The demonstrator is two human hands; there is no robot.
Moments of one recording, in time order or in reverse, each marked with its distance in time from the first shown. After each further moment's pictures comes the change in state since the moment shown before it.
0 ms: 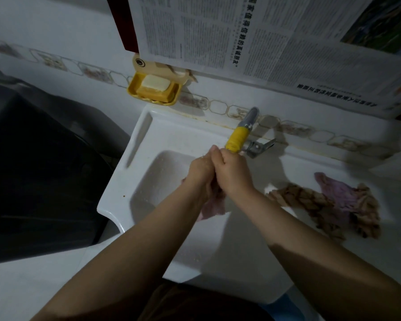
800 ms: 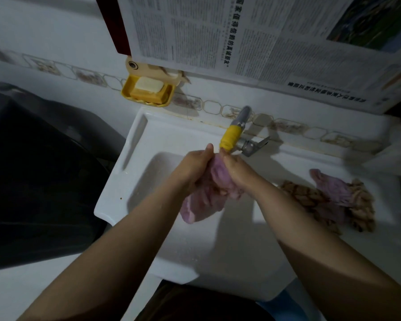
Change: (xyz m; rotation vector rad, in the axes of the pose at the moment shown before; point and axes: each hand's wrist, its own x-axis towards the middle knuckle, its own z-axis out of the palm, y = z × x) left_hand 0.012 0.017 -0.025 0.365 -0.126 0.096; right_hand 0.003 0.012 -0.027 0.128 -0.418 0.165
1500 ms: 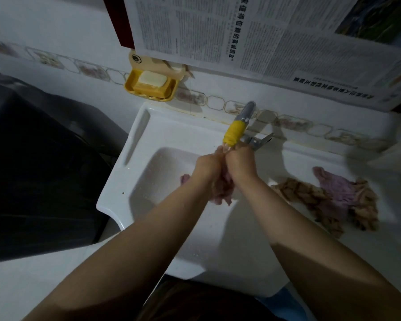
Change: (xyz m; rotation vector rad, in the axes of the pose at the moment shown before) left_hand 0.017 -0.022 0.038 -0.289 0.126 -0.236; right_hand 0.020 0.001 0.019 -0.092 0.471 -0.035
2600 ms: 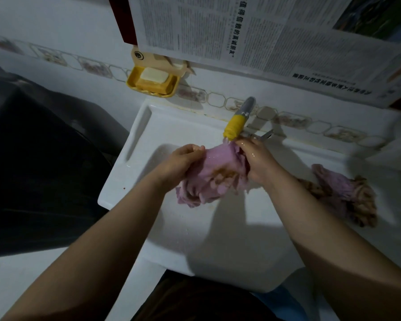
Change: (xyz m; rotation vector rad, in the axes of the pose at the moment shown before) left_hand 0.000 0.008 -0.076 0.166 -0.281 0.268; right_hand 0.009 0.018 -0.031 0.675 -0.356 0.165
